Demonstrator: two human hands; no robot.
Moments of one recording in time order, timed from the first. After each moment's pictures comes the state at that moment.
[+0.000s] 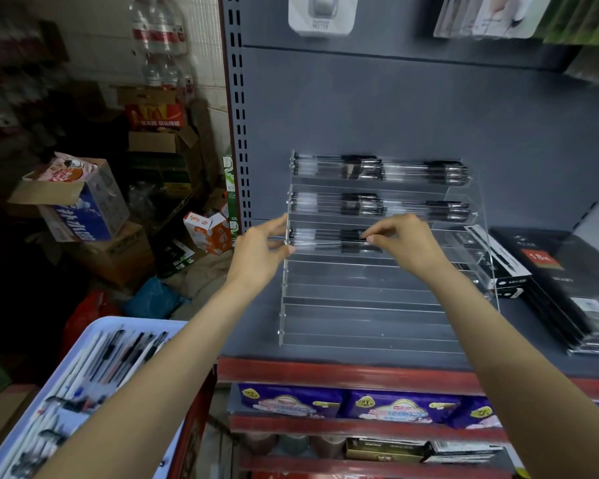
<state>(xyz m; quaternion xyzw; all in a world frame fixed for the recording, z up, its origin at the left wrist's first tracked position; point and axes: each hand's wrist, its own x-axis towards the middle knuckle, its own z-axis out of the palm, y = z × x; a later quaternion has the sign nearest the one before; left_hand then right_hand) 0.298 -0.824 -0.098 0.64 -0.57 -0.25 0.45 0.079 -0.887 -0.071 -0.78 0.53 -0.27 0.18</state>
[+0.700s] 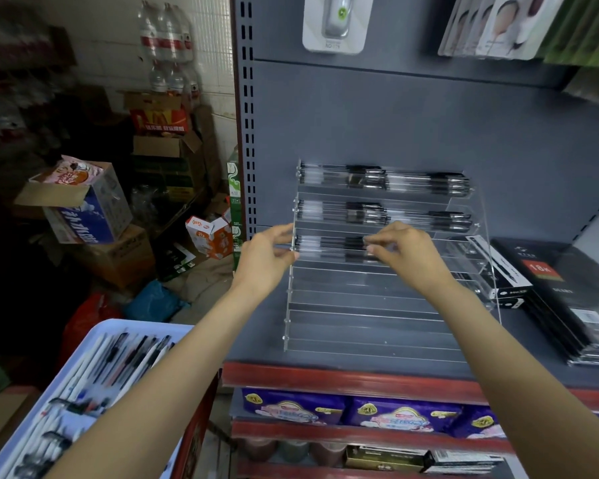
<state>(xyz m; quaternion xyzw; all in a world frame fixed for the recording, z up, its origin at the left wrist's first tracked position) 0.299 -0.819 -0.094 0.64 -0.58 -0.24 0.44 0.078 -0.880 -0.074 -0.83 0.50 -0.25 0.10</state>
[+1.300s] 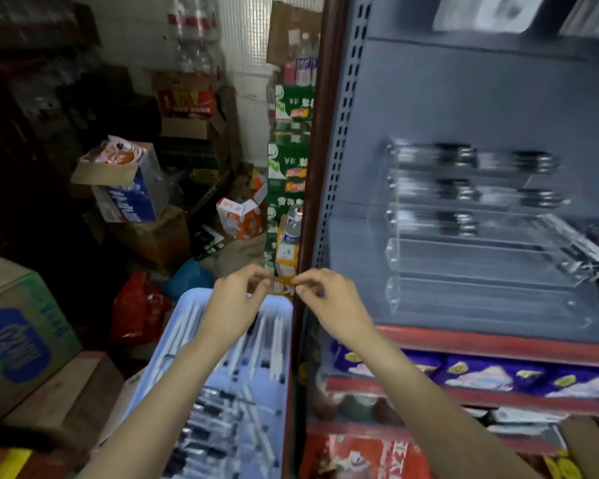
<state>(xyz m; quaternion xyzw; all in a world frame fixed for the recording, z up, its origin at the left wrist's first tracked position) 0.471 -0.686 -0.152 0.70 -0.58 -0.18 0.37 0.310 -0.729 -0.140 -0.80 0.45 -0.26 0.29</state>
